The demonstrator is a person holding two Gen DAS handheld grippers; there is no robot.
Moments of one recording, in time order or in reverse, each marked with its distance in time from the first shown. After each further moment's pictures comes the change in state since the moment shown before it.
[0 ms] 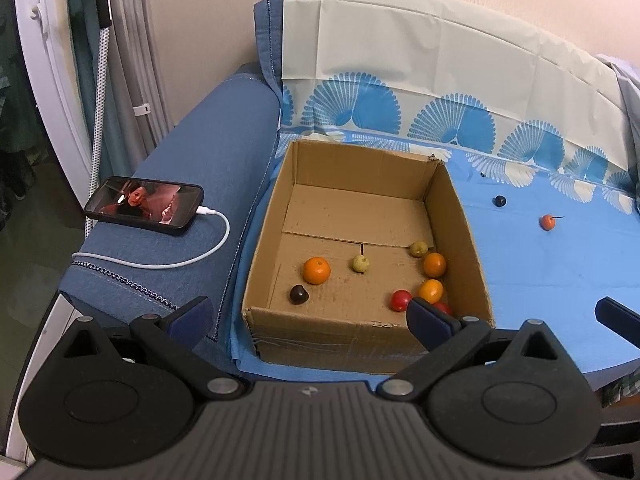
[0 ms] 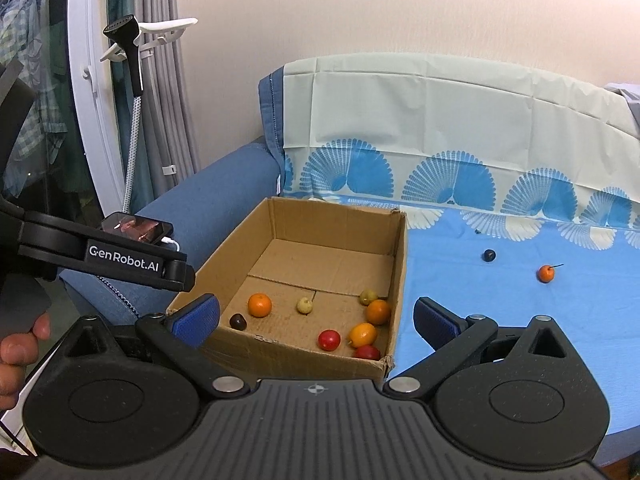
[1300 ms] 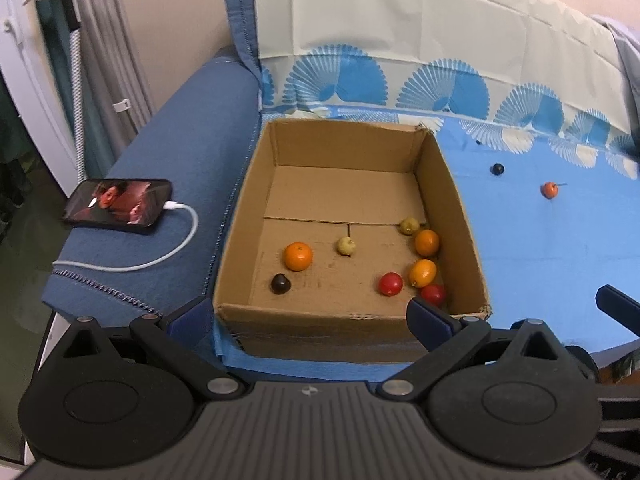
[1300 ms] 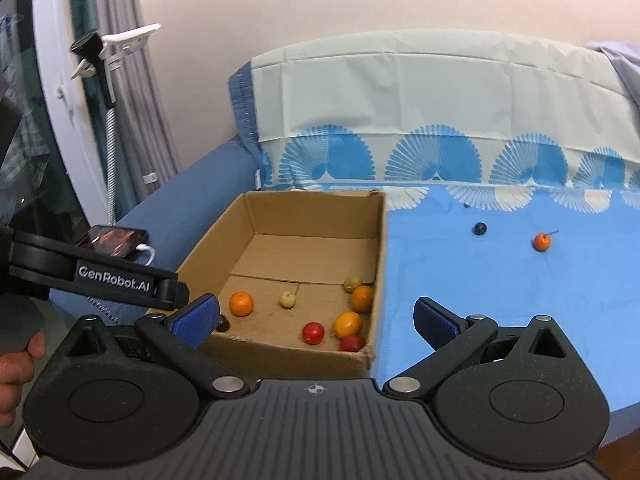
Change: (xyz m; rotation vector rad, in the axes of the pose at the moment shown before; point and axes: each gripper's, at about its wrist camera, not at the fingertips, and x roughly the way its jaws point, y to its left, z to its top) left arm 0.031 -0.039 0.008 0.082 0.079 0.015; right arm 0.020 -0.040 -0.007 0.116 0.024 -0.013
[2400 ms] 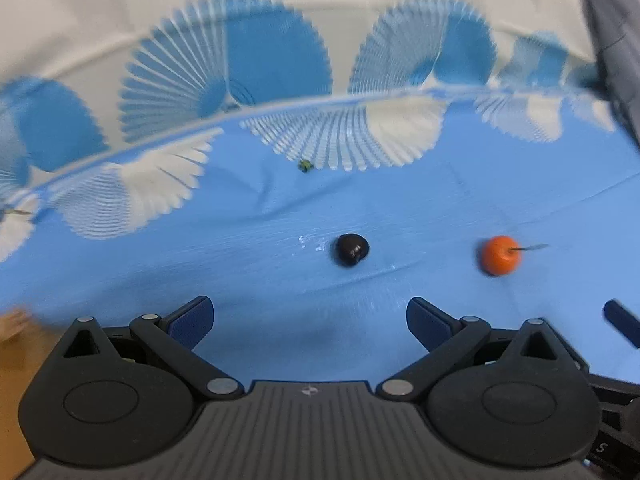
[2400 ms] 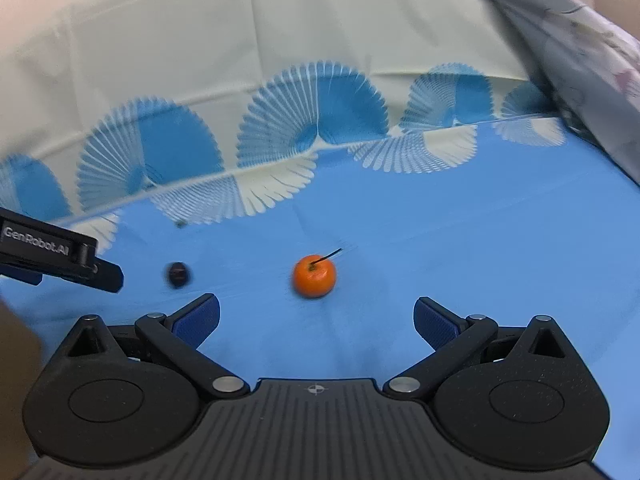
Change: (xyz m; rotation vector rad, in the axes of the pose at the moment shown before) left arm 0.347 -0.354 0.199 0.277 0.107 -0.230; right arm 0.262 -0.368 0.031 0.231 0.020 -0.438
